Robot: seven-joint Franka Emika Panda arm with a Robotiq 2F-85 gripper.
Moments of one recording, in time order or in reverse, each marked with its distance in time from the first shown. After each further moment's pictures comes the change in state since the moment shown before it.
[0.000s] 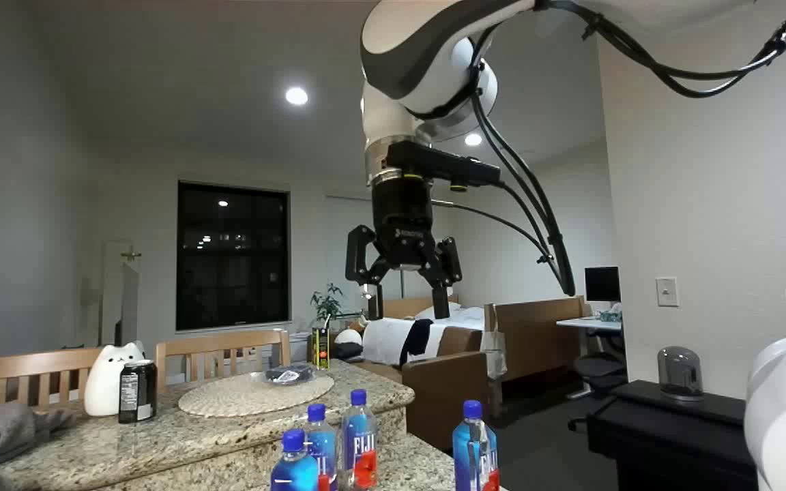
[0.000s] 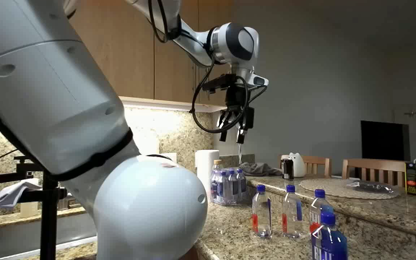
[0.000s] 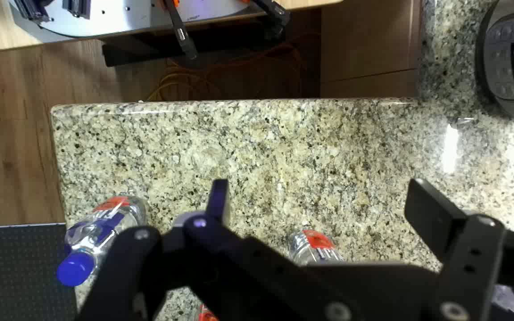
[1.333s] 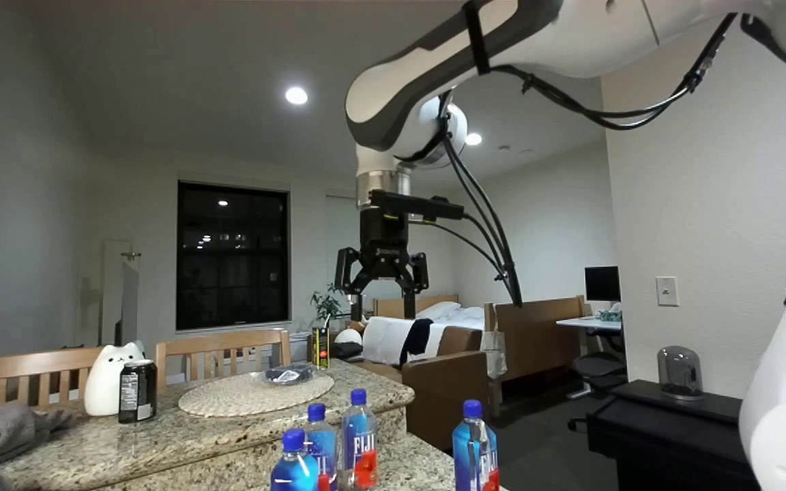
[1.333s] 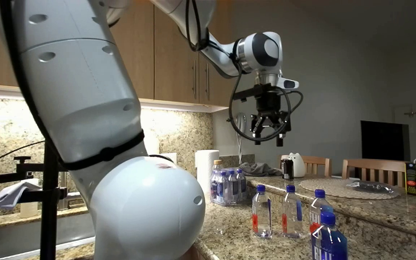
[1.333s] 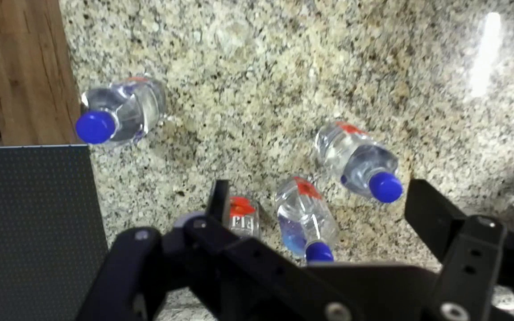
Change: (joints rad) arm -0.047 0.202 -0.054 0.104 -0.124 0.241 -0.090
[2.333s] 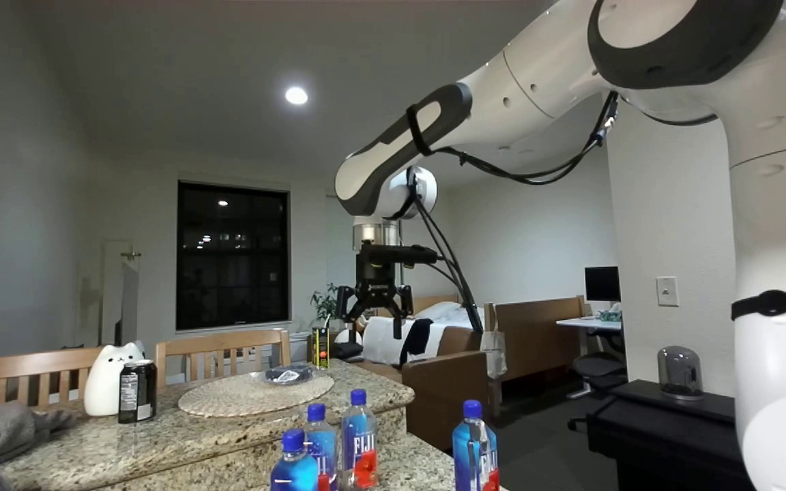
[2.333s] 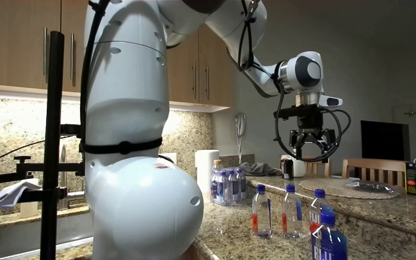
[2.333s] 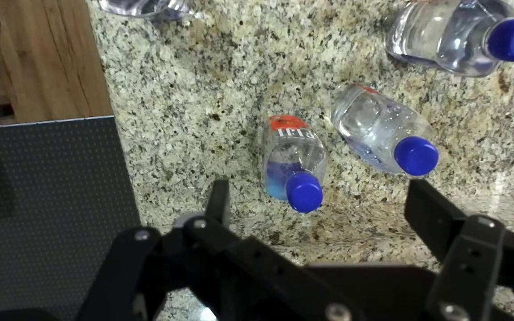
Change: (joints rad) arm -0.033 0.345 -0.099 0.213 -0.062 0.154 -0.043
